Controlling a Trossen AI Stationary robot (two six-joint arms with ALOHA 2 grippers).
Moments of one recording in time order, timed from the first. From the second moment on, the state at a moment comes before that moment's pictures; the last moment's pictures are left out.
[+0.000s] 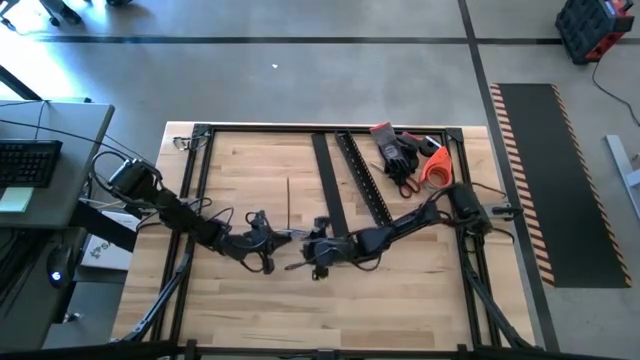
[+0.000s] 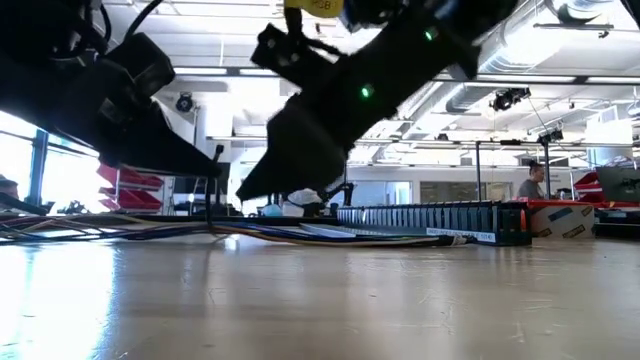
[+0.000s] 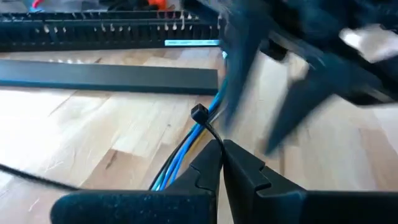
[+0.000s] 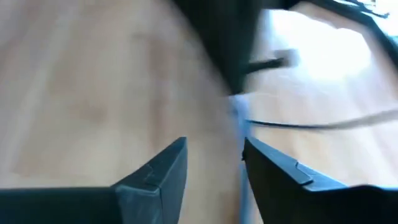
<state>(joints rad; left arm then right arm) -0.48 1.58 0.31 0.80 -0.66 -0.36 0.27 2.10 1.28 0.11 0.45 -0.07</state>
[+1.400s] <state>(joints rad) -0.45 1.75 0.31 0.95 -0.51 -0.28 -0.24 2.48 1.67 0.30 -0.30 0.03</state>
